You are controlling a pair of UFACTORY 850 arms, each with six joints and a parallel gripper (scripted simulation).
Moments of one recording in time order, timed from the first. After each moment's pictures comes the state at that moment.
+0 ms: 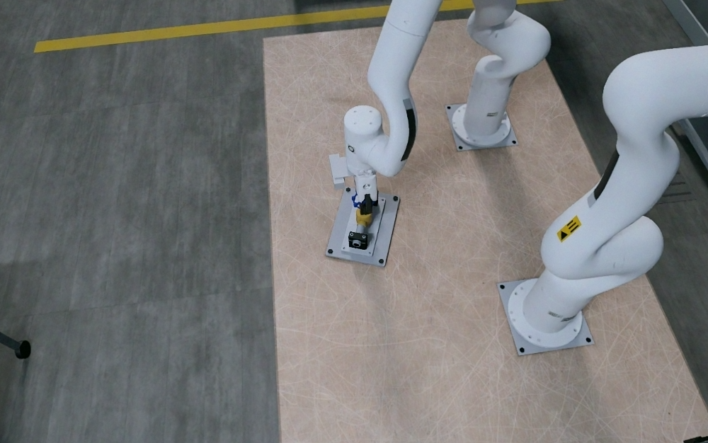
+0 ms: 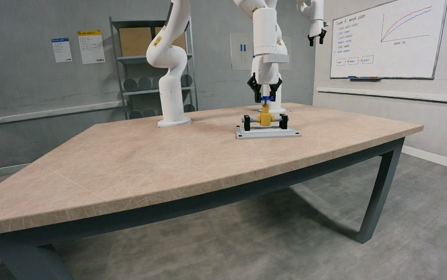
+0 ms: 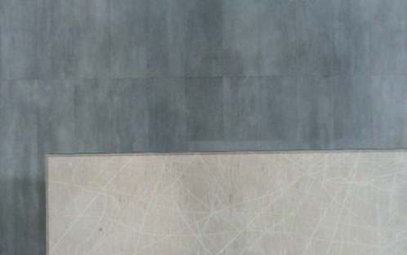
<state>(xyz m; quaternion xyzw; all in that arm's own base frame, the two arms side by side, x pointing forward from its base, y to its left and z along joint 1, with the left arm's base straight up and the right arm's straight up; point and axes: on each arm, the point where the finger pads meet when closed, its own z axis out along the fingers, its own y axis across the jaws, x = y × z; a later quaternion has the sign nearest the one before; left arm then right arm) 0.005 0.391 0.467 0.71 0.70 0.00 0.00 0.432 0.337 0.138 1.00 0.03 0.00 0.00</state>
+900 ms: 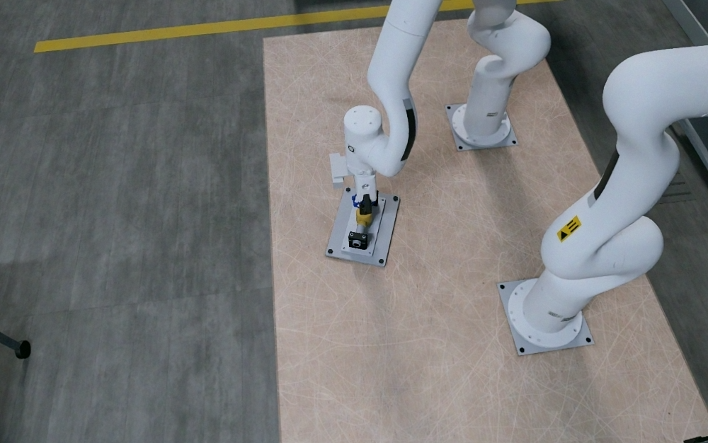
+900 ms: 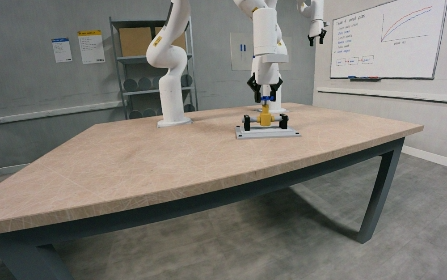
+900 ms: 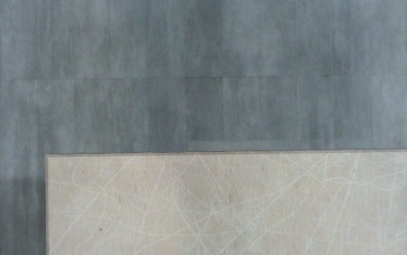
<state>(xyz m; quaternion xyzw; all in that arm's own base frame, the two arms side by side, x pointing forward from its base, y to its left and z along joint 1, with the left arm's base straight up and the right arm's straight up) 0.005 0.391 0.467 0.71 0.70 0.00 0.00 0.432 0.337 0.138 1.00 0.00 0.00 0.00</state>
